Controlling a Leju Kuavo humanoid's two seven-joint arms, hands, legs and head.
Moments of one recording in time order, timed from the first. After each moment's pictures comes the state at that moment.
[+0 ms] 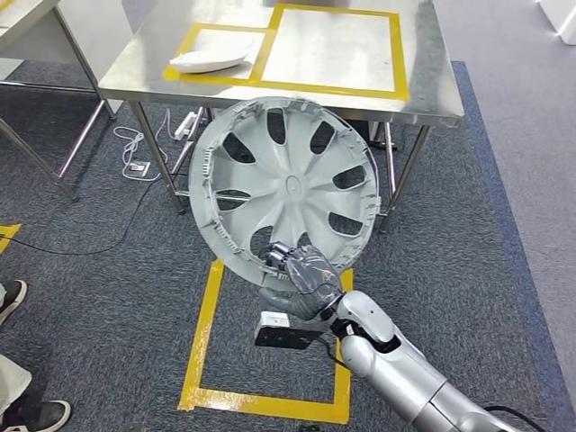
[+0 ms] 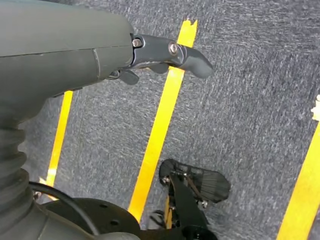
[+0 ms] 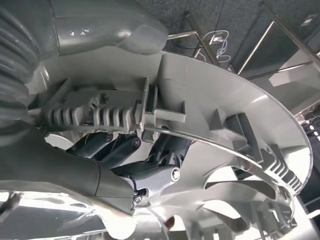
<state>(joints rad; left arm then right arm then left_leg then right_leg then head) -0.09 -0.16 1.00 -0.22 -0.90 0.23 -0.28 -0.40 -0.07 0.83 -1.23 0.86 -0.37 -0.46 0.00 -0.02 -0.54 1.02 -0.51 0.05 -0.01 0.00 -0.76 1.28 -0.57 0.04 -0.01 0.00</state>
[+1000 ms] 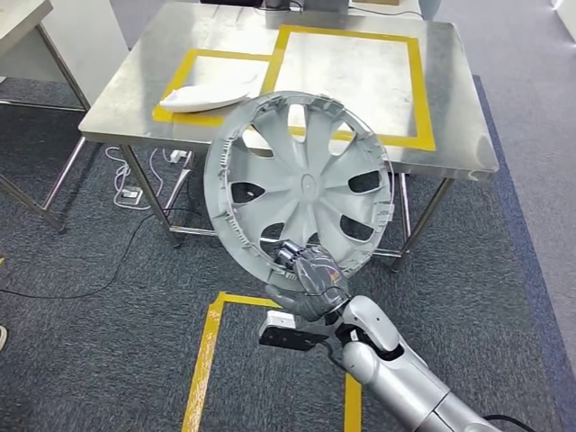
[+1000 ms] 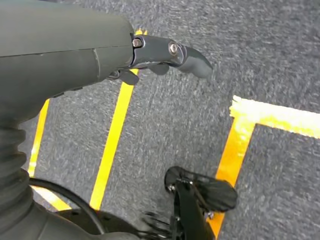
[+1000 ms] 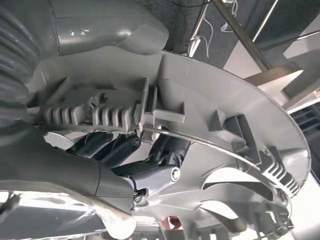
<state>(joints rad) -0.09 -0.15 1.00 -0.22 -0.91 0.24 -0.27 -0.34 -0.07 0.79 -1.27 0.88 -0.43 -0.45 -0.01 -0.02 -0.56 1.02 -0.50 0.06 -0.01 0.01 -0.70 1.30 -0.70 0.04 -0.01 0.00</state>
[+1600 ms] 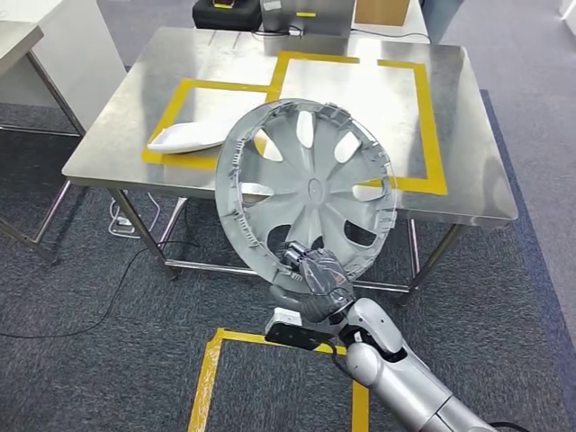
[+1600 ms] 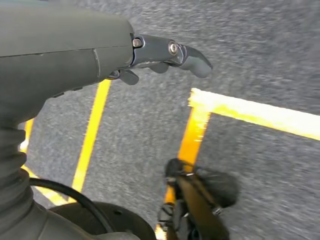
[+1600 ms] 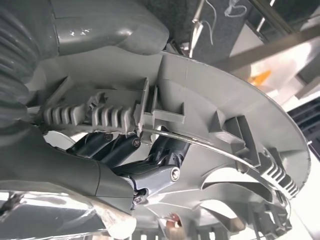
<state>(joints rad) -0.08 -0.16 1.00 -0.22 -0.91 0.24 -0.26 -0.33 -0.07 0.77 -1.27 0.84 -0.42 -0.46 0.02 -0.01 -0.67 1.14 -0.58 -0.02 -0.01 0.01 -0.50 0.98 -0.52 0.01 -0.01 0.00</state>
